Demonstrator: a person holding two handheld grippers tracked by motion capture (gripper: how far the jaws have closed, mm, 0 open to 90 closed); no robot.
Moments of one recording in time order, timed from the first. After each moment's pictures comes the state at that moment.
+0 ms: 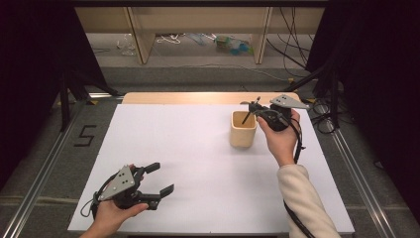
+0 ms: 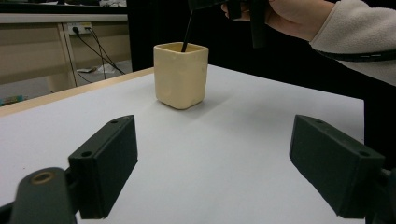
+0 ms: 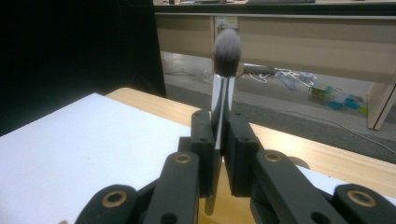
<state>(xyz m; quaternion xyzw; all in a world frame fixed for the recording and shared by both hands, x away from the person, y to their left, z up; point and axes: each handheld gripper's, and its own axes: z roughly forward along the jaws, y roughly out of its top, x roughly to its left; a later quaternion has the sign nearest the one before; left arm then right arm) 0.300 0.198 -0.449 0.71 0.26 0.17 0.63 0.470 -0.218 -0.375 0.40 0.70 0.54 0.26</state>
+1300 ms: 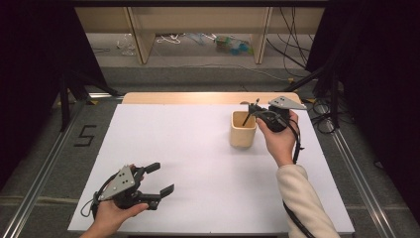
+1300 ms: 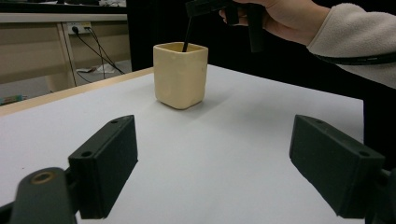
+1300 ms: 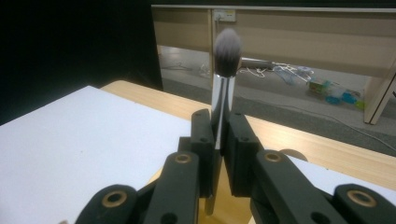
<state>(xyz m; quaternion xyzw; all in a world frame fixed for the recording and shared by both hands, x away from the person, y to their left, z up) 0.300 0.198 -0.449 0.71 0.26 0.17 0.63 0.473 -0.218 -0.382 0.40 0.70 0.53 0.25</state>
